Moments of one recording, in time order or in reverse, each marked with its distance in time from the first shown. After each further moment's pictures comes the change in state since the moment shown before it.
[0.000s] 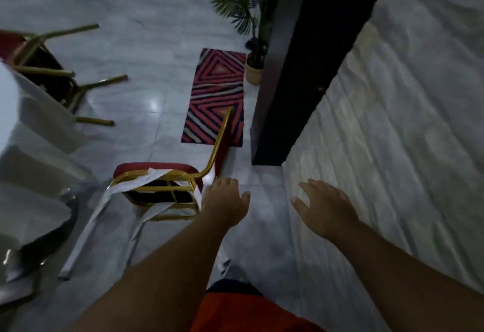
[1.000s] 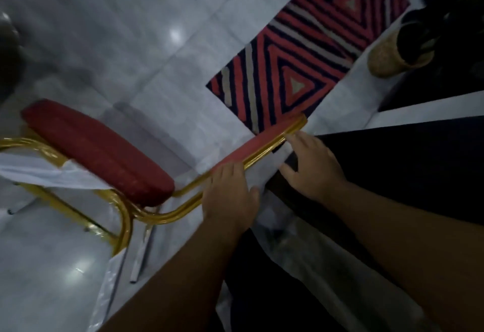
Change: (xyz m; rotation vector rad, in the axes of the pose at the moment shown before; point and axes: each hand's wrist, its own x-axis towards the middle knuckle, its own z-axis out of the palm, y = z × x) left_hand 0.487 -0.089 0.050 -0.596 0.038 -0.678; right_hand 0.686 -0.173 0.018 -0.330 -0.370 -0.645
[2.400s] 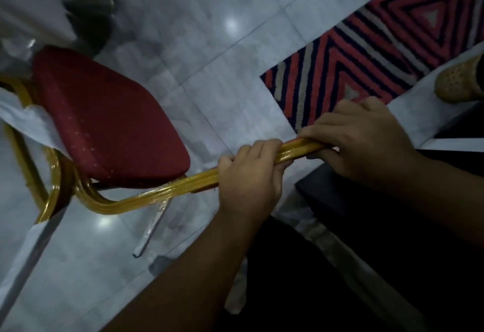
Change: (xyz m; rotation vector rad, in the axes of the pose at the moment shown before) left_hand -0.063 -0.020 -0.053 -0.035 0.523 0.069; right_hand -0.032 -0.080 -0.085 -0.391 0.364 -0.952
